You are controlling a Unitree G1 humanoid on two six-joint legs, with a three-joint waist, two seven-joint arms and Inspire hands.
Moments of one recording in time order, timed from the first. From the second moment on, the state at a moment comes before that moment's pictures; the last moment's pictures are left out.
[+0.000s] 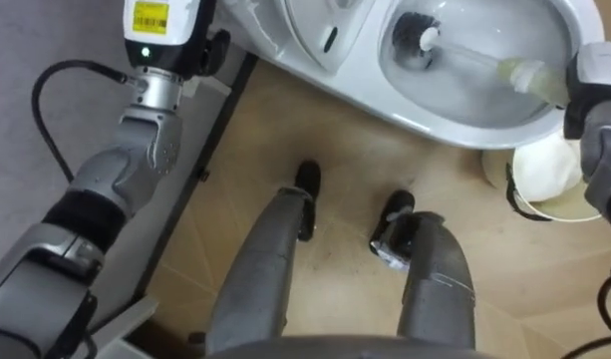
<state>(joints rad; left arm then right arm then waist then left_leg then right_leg) -0.44 0.50 -0.47 0.57 0.76 -0.11 0.79 -0.60 -0.65 0.53 1.13 -0.66 0.12 -0.34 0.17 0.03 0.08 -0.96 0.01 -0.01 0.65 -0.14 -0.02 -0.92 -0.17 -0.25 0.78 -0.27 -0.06</state>
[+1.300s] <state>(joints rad) -0.33 0.51 -0.45 0.55 0.68 0.00 0.74 -0.33 -0.62 0.56 0.48 -1.00 0.40 0.00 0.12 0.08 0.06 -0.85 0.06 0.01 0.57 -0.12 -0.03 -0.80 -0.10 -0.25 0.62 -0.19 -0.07</state>
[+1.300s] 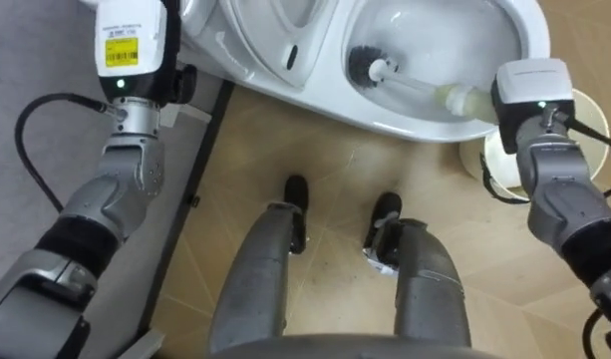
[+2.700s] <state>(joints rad) -0.41 0.47 -0.46 0.62 0.62 0.02 0.73 -0.42 -0.51 0.53 0.87 -0.80 0.29 -0.19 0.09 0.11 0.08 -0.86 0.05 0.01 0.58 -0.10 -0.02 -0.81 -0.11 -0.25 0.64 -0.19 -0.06</state>
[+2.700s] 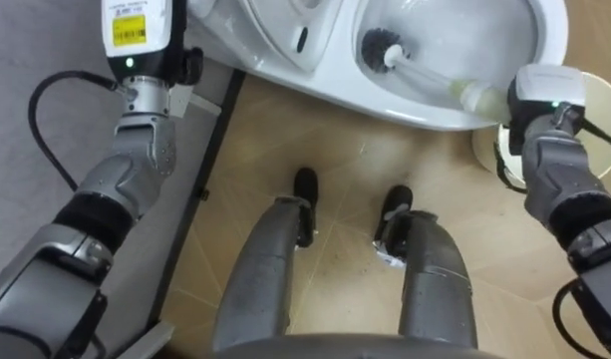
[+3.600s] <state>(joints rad) -0.46 0.52 -0.47 0.62 0.73 0.06 0.69 -0.66 -0.56 0.45 1.13 -0.52 0.14 -0.24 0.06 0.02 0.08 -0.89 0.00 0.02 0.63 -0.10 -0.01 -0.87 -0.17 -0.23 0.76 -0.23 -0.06</state>
